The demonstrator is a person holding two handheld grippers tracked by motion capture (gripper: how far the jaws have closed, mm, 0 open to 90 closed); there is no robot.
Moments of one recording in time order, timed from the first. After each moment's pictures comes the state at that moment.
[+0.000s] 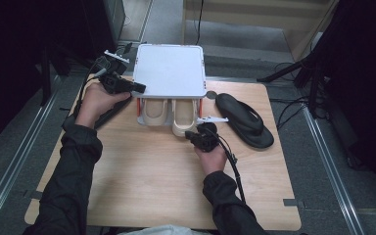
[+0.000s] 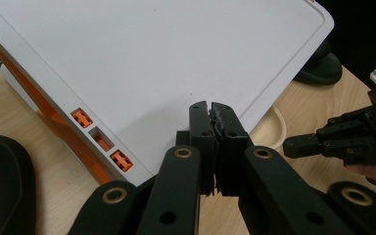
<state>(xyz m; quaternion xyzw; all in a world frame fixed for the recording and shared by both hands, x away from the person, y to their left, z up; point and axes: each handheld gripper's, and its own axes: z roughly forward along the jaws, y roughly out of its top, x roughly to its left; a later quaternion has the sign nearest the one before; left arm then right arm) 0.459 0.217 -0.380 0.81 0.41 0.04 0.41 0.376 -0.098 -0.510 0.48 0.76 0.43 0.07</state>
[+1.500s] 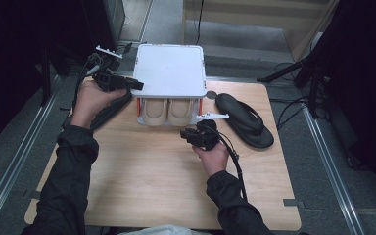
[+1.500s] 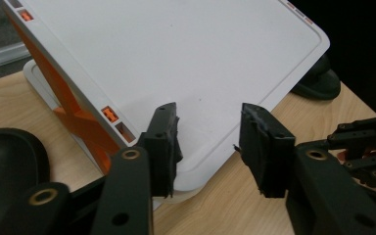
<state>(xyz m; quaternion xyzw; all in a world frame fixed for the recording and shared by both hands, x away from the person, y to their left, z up) 0.453 0.232 -0.365 0.79 0.44 0.04 0.43 0.367 -0.098 -0.486 0.44 0.78 0.45 0.06</state>
